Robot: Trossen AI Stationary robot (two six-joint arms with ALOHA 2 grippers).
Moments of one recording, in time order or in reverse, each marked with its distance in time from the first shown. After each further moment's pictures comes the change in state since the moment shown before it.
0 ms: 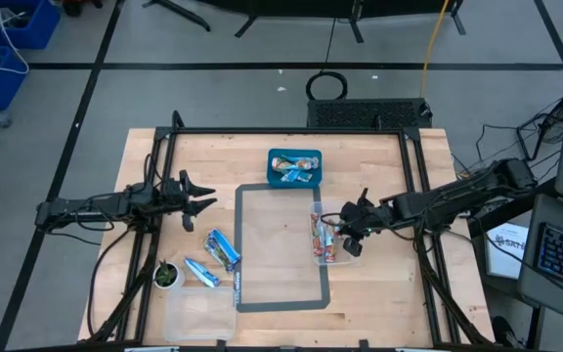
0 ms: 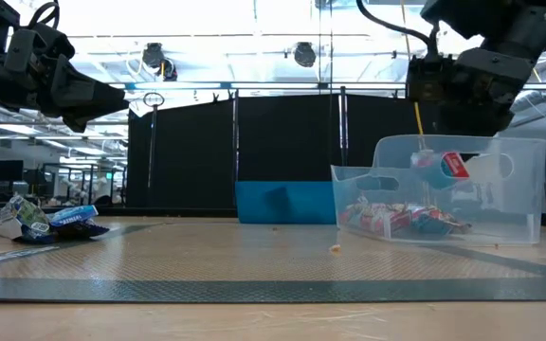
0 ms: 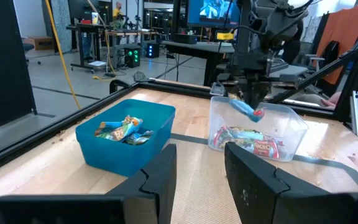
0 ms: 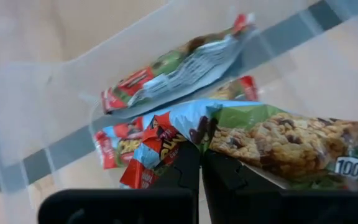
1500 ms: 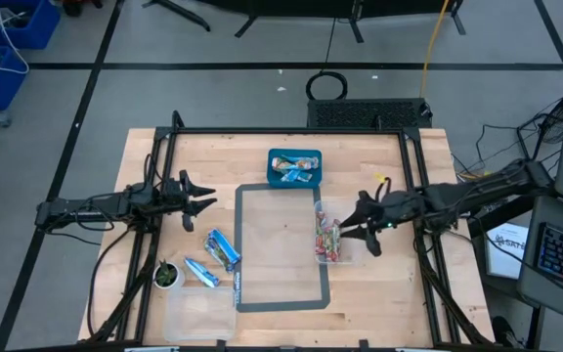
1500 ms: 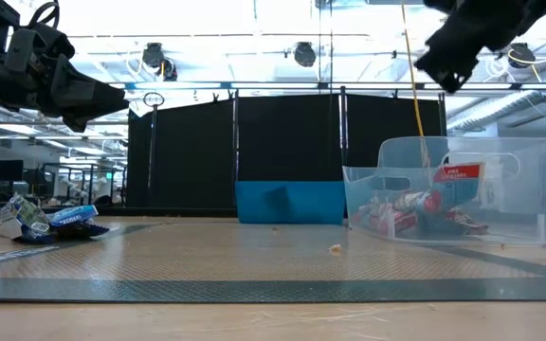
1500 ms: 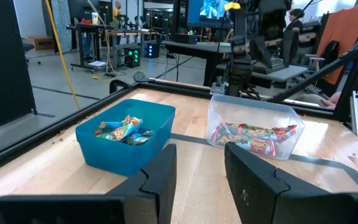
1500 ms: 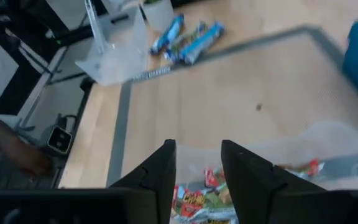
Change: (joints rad) left arm 0.000 0.000 0.000 0.000 0.000 0.000; right arm 0.028 -0.337 0.000 0.146 -0.086 -0.212
